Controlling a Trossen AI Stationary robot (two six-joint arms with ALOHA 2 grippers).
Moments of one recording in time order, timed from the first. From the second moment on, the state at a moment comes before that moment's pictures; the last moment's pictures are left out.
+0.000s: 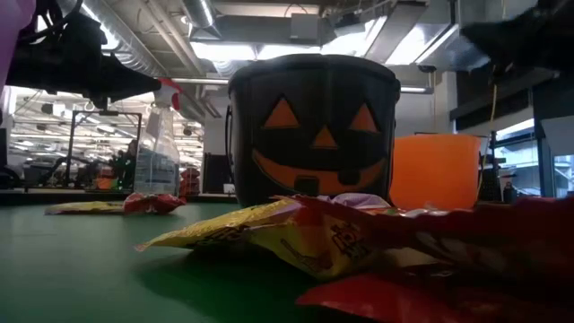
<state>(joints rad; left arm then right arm) 0.02 0.12 0.01 0.20 -0.53 0.01 0.18 0.00 0.02 0.39 0.31 -0.13</state>
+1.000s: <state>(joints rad) 0.02 0.12 0.01 0.20 -0.53 0.01 0.18 0.52 0.45 -0.45 0.31 0.11</state>
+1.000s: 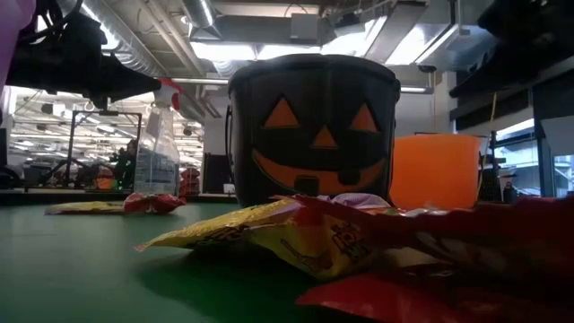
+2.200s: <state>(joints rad) 0.02 0.12 0.01 0.20 -0.53 0.01 0.18 0.91 0.47 -0.56 0.04 0.68</state>
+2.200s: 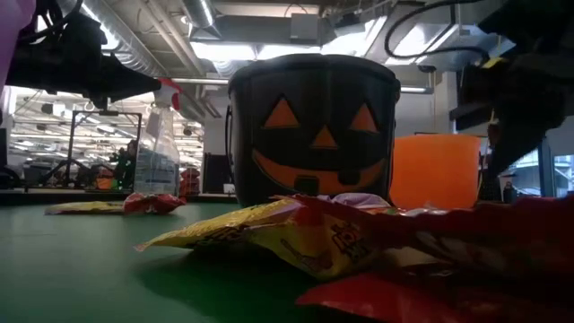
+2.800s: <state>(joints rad) 0.02 0.12 0.01 0.20 -0.53 0.01 0.43 1.01 0.54 -0.68 0.11 0.73</state>
